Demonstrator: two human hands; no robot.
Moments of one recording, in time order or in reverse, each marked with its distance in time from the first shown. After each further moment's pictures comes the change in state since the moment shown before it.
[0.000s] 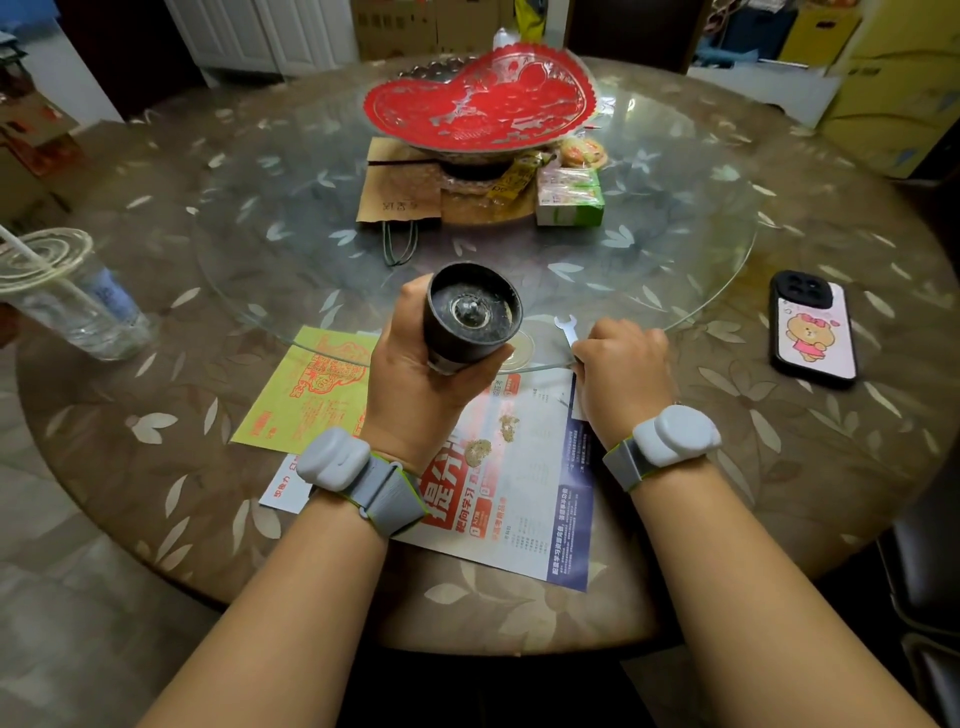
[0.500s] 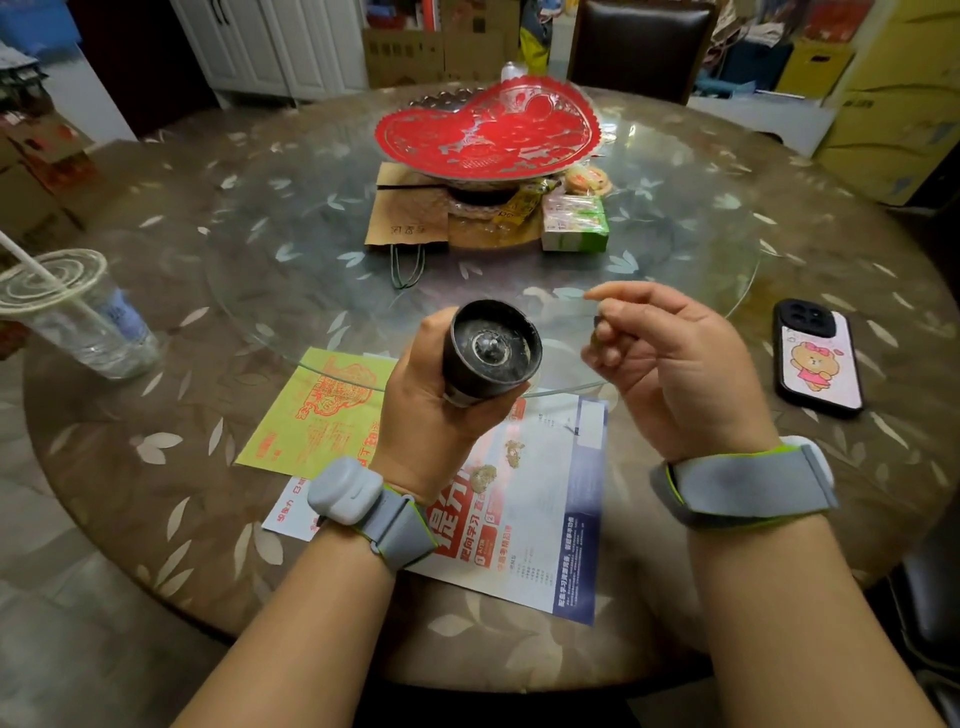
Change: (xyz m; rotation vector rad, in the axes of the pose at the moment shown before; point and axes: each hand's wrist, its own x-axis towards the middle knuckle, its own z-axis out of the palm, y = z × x) left_hand 0.000 0.006 0.001 -0.042 -0.053 -0.018; right_hand 0.010 -0.020 -0.105 1.960 -0.133 0.474
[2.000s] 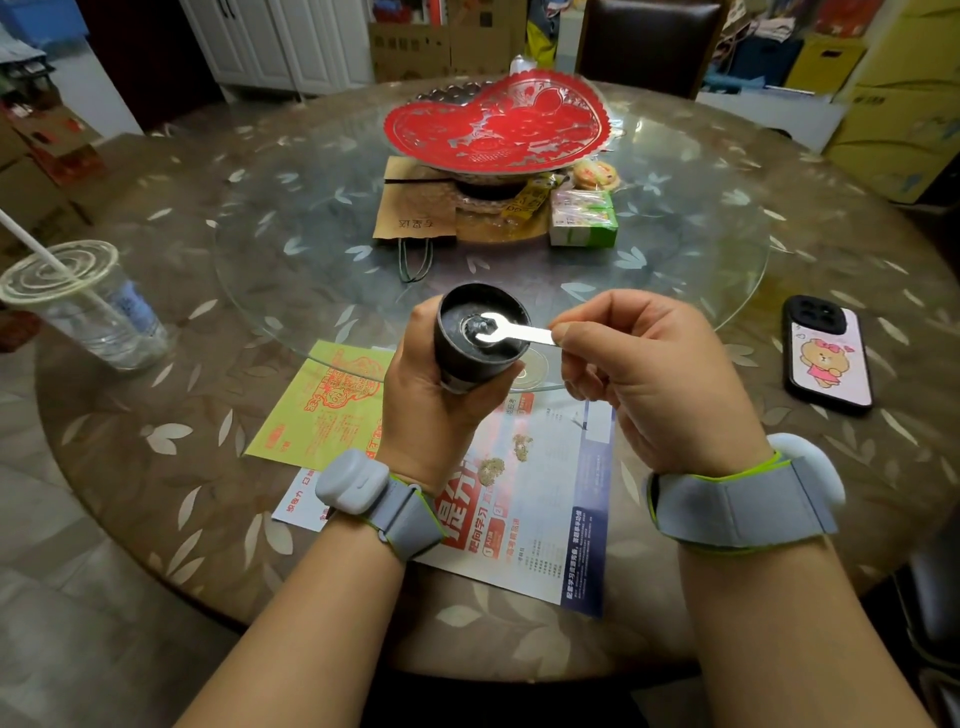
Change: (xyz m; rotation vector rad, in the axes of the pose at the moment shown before) left_hand 0.000 -0.008 -0.001 -0.026 0.081 -0.018; right_hand -0.018 0.002 0.024 -0.399 -0.082 -0.069
